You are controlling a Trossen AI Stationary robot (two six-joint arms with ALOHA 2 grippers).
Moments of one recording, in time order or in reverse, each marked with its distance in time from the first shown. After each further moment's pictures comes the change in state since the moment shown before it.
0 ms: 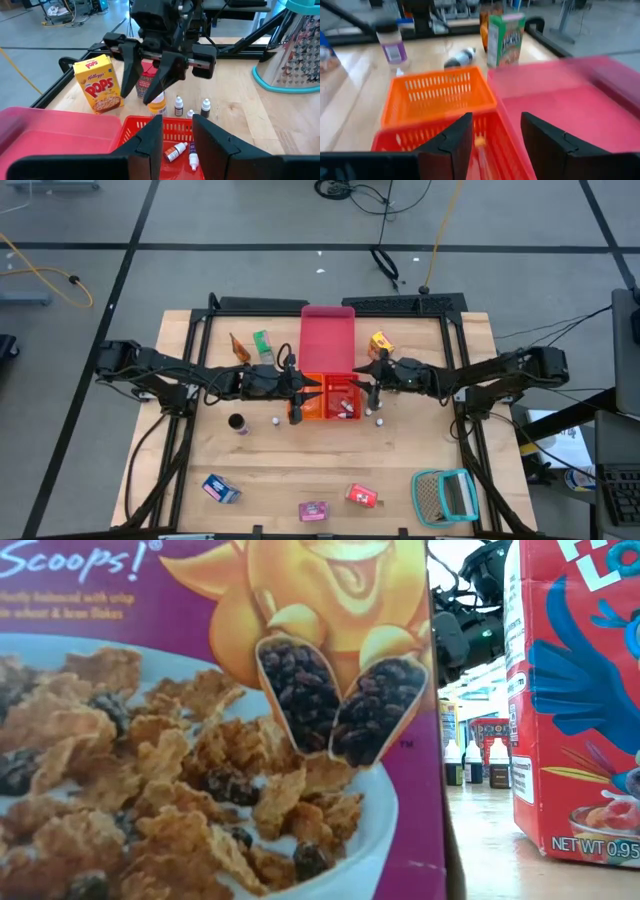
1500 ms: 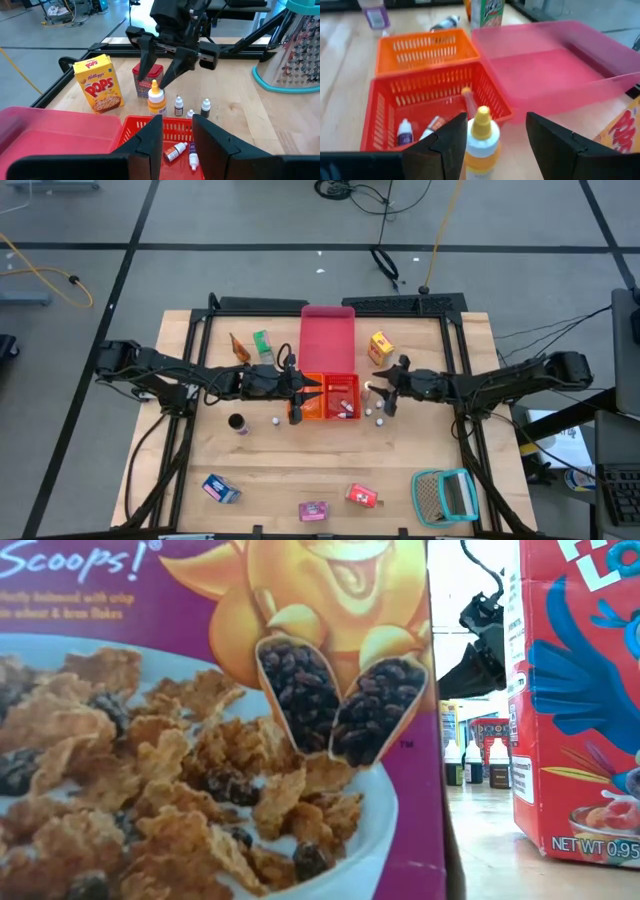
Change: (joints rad) left arm 0.000 0.000 0.000 0.000 0.000 -0.001; right arm 0.089 -0.252 -0.157 -0.189 0.182 0.062
